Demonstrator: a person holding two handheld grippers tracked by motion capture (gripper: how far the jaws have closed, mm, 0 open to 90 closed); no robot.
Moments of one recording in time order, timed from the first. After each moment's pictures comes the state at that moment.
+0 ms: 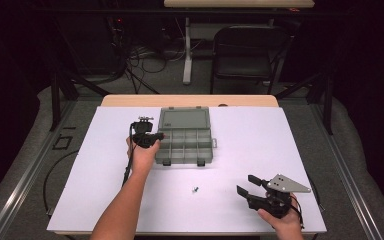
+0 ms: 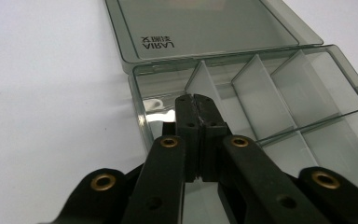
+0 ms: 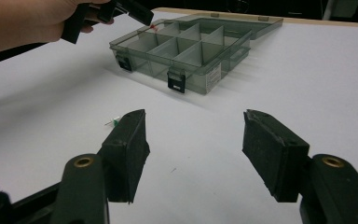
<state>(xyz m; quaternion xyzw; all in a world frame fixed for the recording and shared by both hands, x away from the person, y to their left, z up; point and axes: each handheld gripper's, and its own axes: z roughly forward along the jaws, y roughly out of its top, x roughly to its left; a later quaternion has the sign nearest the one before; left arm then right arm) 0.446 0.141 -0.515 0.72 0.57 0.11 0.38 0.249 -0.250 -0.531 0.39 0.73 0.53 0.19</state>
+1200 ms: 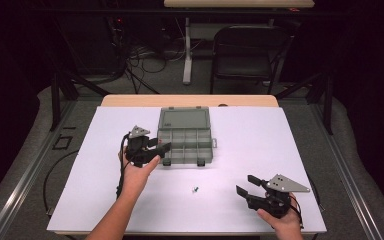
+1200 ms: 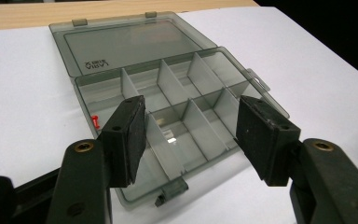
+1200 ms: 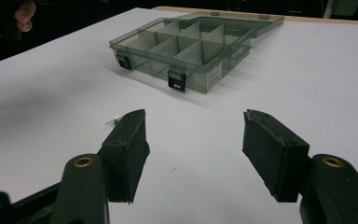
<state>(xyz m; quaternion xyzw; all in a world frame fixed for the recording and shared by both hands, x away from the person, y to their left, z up) 0.361 0.141 -0.479 0.74 0.47 0.14 0.45 0.249 -0.248 -0.532 0.39 0.73 0.53 0.18</state>
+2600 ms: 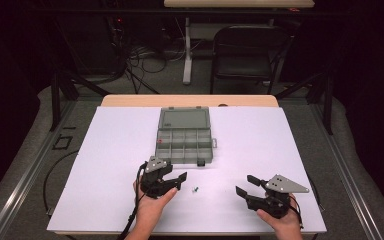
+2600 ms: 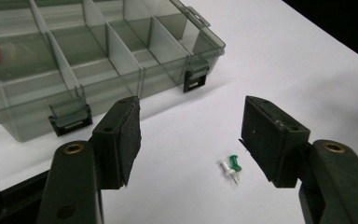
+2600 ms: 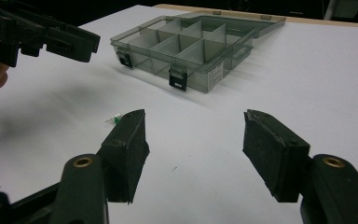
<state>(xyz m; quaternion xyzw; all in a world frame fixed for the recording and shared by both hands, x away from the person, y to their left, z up) 0.298 0.101 -0.522 0.76 0.45 0.10 0.46 0.249 -0.247 -0.531 0.38 0.73 0.53 0.19</state>
